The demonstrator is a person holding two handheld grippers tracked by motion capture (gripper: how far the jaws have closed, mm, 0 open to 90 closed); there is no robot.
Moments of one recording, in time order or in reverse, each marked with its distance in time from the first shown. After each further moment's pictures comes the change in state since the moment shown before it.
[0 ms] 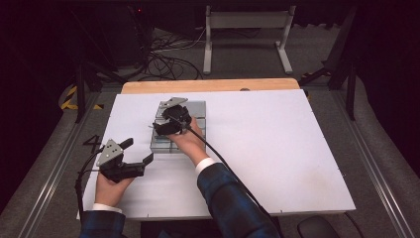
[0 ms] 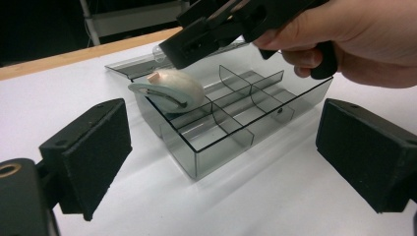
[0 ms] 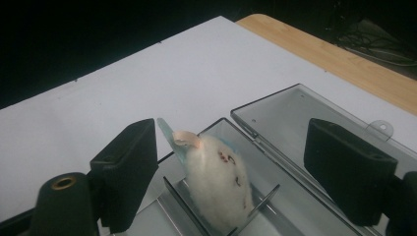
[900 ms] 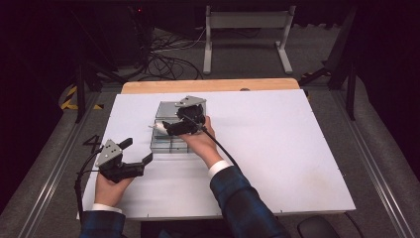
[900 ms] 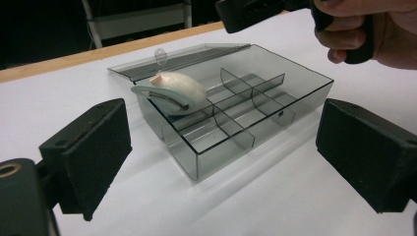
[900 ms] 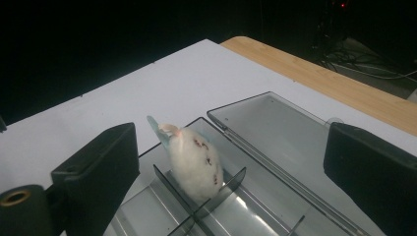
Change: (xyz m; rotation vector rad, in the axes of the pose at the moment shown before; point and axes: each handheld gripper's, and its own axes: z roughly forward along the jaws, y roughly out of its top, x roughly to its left) left arm 0.001 0.000 -0.002 -0.015 0.002 -0.006; right arm -0.017 -0.011 -0.042 -0.090 -0.013 0.035
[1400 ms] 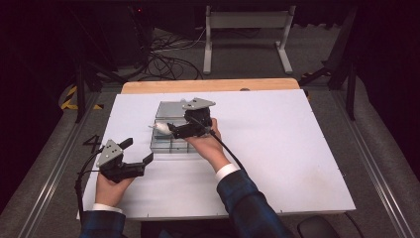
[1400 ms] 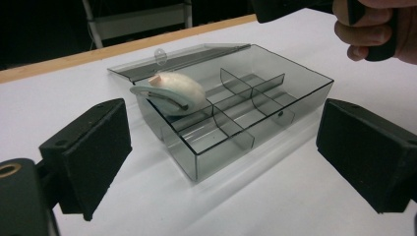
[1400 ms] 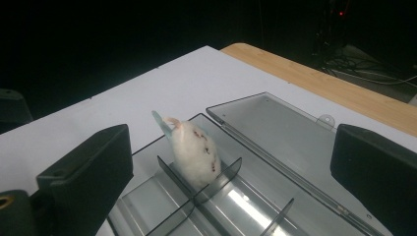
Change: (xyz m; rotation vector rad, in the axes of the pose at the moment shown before) left arm -0.002 0.000 0.001 -0.004 0.005 0.002; right arm -0.005 -0.008 -0.021 -0.038 0.012 0.013
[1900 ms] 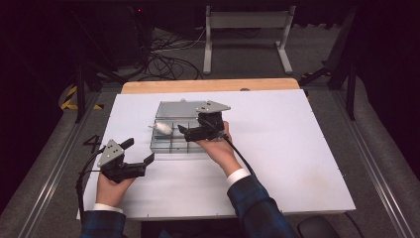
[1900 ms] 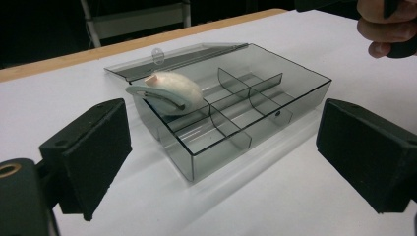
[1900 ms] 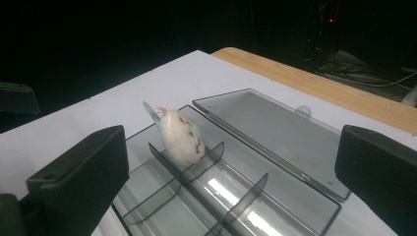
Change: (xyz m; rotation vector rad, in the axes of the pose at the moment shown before) left arm -0.003 0.000 0.002 0.014 -0.009 0.005; right arm -0.015 -0.015 -0.030 -0.040 -0.013 0.020
